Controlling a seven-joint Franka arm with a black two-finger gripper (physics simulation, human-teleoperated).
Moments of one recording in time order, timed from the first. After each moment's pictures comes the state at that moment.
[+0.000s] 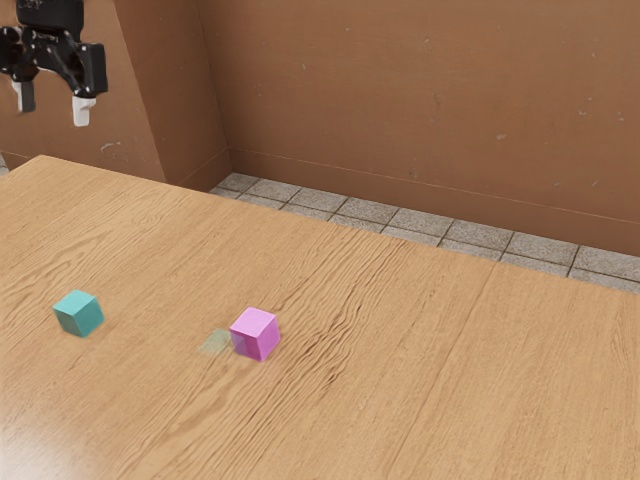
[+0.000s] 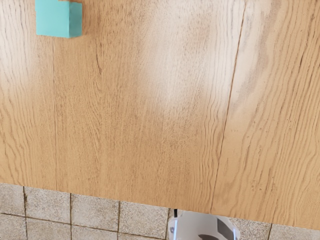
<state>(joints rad) 0.38 0.13 -0.34 -1.04 0.20 0.87 0.04</state>
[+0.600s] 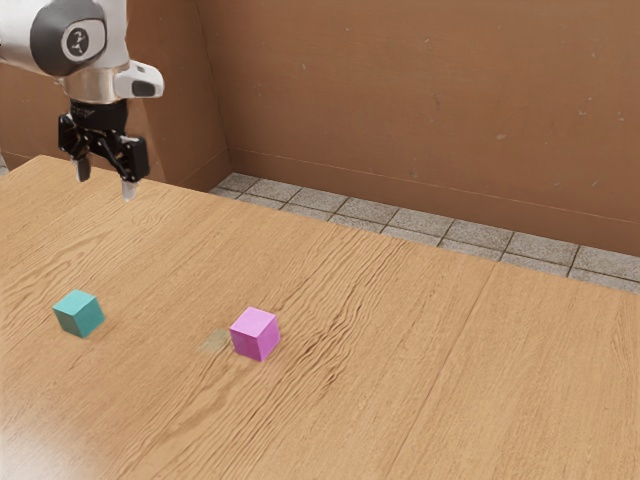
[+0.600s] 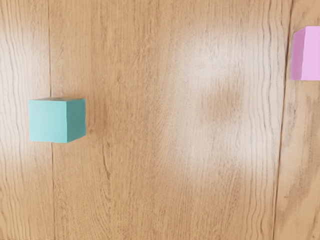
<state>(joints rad) 0.37 -0.08 -0.22 -1.75 0.18 1.55 0.09</state>
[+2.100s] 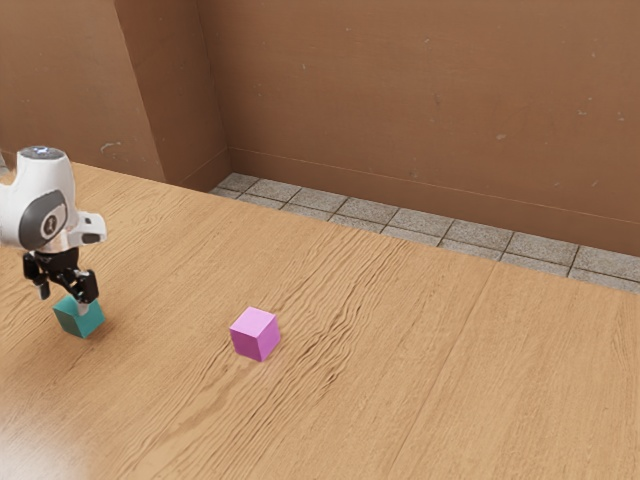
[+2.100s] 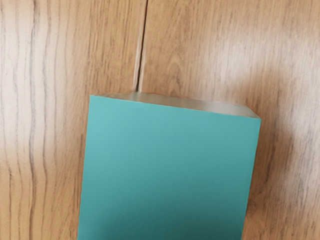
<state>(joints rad) 0.38 0.25 0.16 -2.10 0.26 2.31 0.22</state>
